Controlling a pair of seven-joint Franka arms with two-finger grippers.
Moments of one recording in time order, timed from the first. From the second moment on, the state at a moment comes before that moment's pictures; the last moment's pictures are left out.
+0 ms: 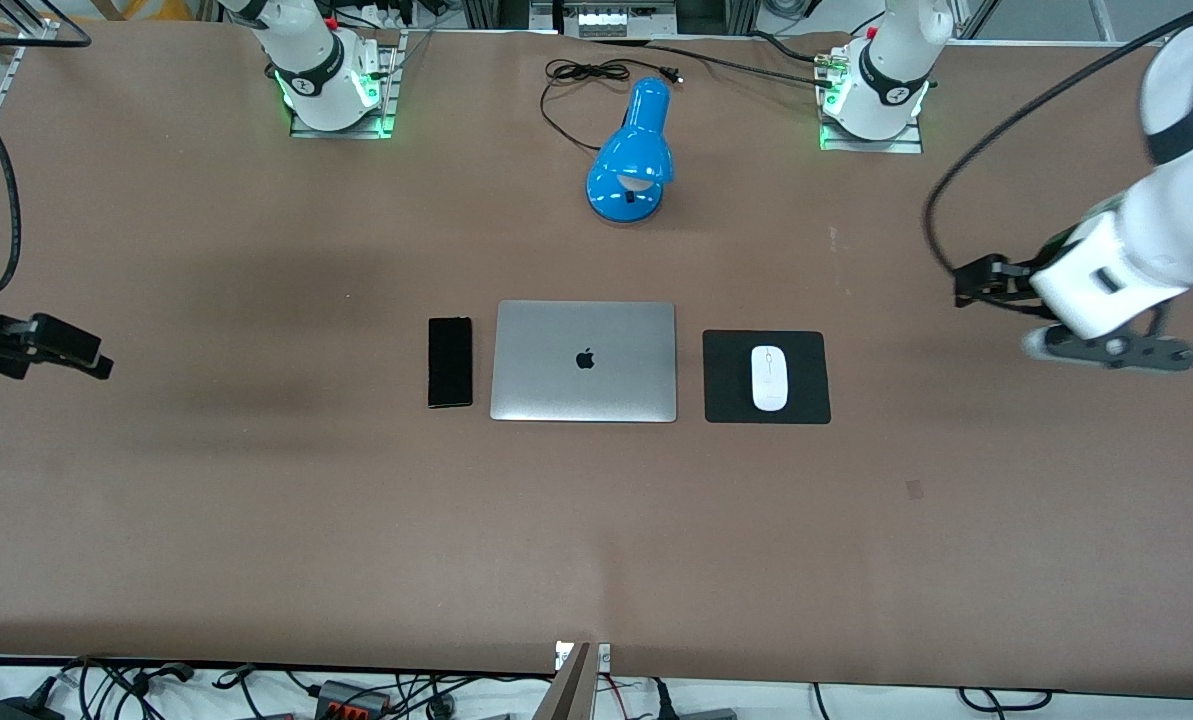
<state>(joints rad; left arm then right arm) 0.00 0.21 -0.10 -1.42 -0.03 1.52 -0.04 -0.01 0.31 -0.04 -1.29 0.05 1.69 -0.04</state>
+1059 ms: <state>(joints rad) -0.03 0.02 -0.04 -1.60 0.05 1.63 -0.02 -0.01 -0.07 -0.02 -1.83 -0.04 1.81 -0.05</state>
